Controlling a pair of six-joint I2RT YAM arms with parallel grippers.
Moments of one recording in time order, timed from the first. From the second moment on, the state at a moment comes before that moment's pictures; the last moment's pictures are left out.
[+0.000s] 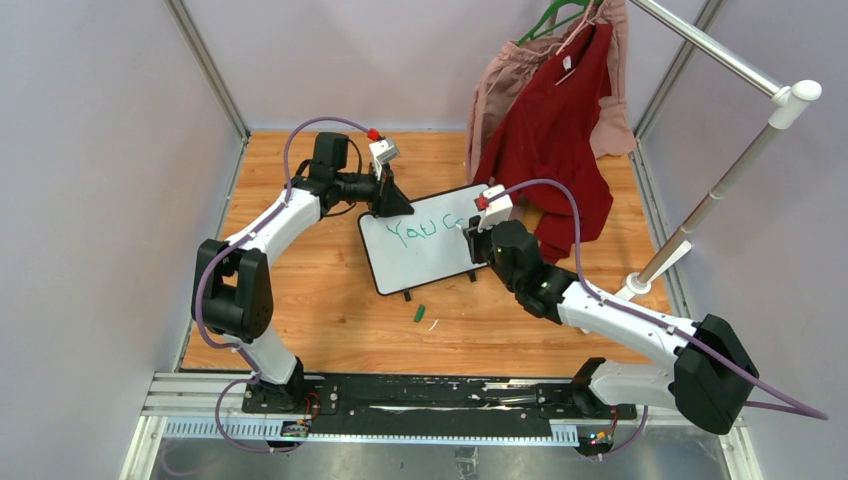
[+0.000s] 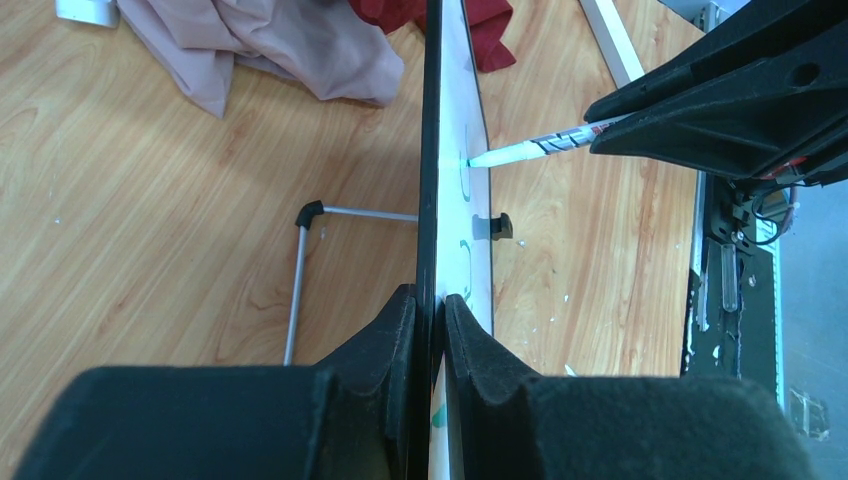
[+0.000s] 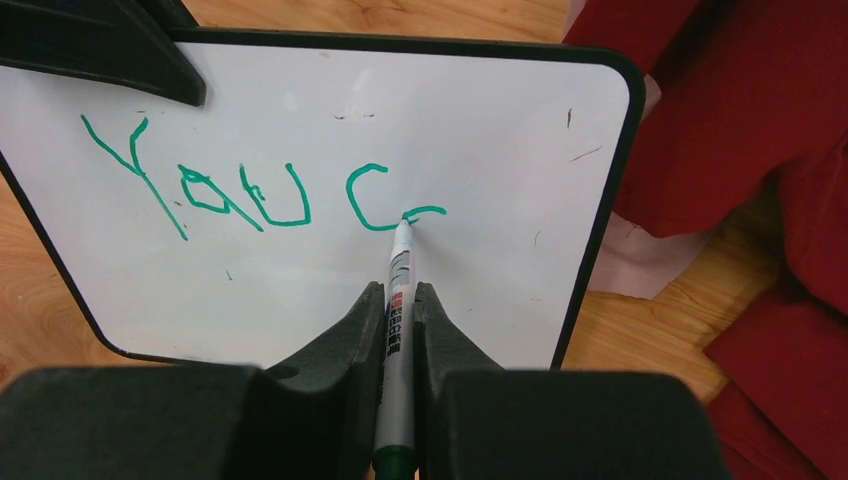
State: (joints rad) left arm -0.26 1.66 1.25 -0.23 1.01 0.21; right arm 0.82 1.18 0.71 0.20 0.37 0.12
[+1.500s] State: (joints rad) left arm -0.26 1.66 1.24 -0.21 1.01 0.21; right arm 0.80 1.18 0.75 0.14 0.42 0.13
